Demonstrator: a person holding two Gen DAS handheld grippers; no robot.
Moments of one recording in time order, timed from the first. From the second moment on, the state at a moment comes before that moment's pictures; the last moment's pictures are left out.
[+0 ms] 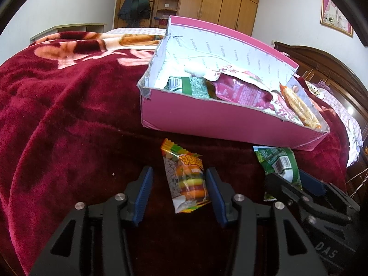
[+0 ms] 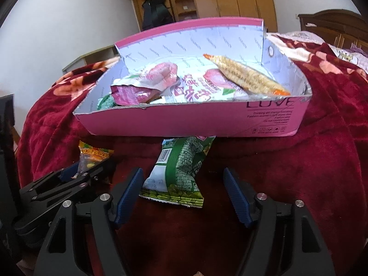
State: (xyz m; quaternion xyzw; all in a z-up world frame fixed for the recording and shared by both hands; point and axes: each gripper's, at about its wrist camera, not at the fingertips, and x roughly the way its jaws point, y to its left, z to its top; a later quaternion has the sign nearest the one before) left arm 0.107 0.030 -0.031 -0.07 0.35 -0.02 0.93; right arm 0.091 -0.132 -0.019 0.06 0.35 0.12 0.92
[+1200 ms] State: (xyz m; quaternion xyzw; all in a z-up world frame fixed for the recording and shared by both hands) left arm 0.102 0.032 -0.027 -0.08 0.35 -0.02 0.93; right arm 0.080 -0.151 -0.017 0.10 0.35 0.12 0.92
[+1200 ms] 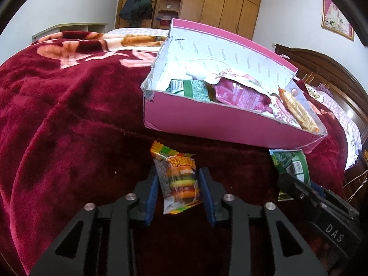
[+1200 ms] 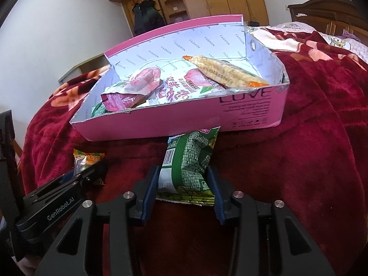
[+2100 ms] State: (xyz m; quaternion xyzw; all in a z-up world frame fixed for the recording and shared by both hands) left arm 0.075 0.010 0.011 -0.08 0.32 -0.05 0.94; right arm 0.051 -0.168 0.004 0.13 0.34 0.14 0.92
